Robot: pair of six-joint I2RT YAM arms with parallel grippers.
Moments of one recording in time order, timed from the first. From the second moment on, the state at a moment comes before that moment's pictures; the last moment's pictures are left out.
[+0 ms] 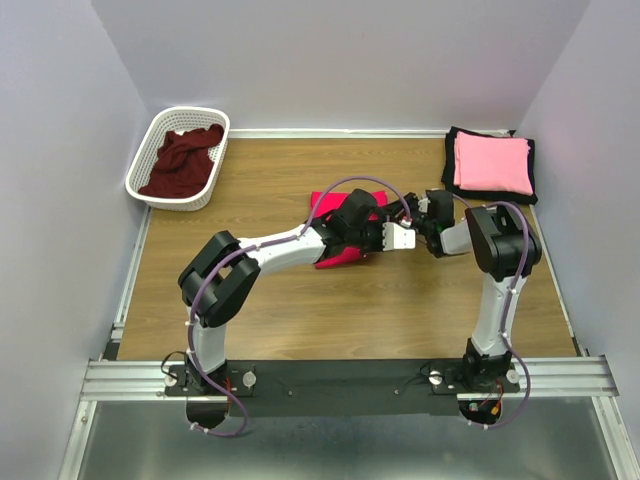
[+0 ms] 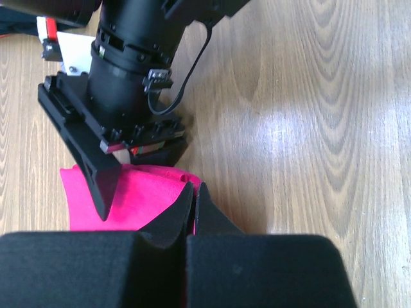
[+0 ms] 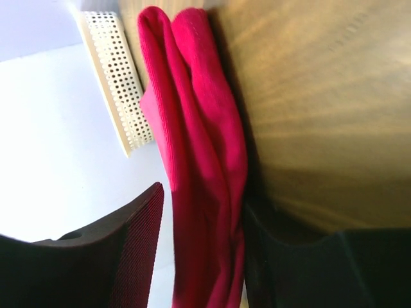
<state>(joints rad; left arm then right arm) -0.87 1.88 1.29 0.01 0.38 0.72 0.16 2.08 0.85 0.77 -0.59 1.29</state>
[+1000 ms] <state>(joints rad) -0.64 1.51 1.16 -0.11 0.41 0.51 0.11 2.14 1.60 -0.07 -0.43 0.28</state>
